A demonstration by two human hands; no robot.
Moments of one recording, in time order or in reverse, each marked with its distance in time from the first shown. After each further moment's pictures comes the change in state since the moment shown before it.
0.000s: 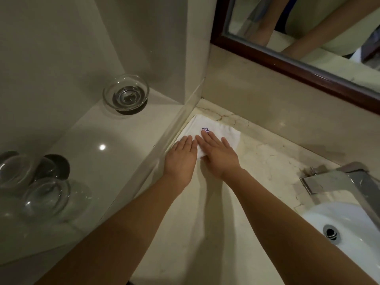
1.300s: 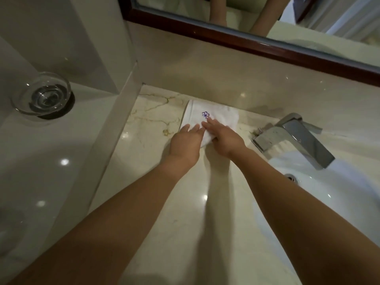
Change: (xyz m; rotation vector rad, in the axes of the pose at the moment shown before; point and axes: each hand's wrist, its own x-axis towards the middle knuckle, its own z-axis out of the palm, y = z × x) left_hand 0.031 0.116 -0.019 -0.231 0.039 0.250; right_hand -0.075 0.110 -0.013 0.297 0.037 0.332
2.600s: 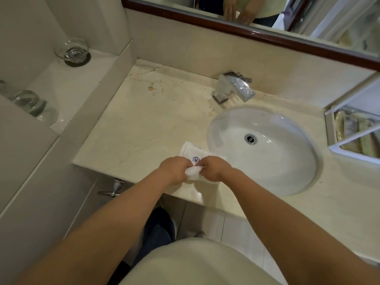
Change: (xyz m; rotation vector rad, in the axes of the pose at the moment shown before) left_hand -0.254 0.143 0.061 -0.126 -0.433 -0.021; right_hand -0.310 0.021 0.049 -0.028 -0.362 0.089
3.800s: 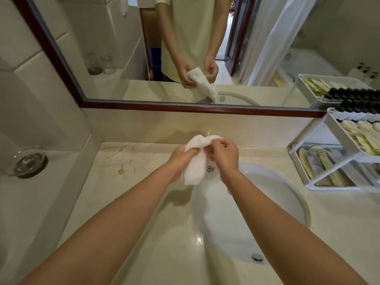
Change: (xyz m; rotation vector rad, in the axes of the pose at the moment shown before) left_hand 0.123 0.078 -0.212 -1.192 0.175 0.141; right_hand 0.025 -0.004 -0.214 1.370 1.046 0.203
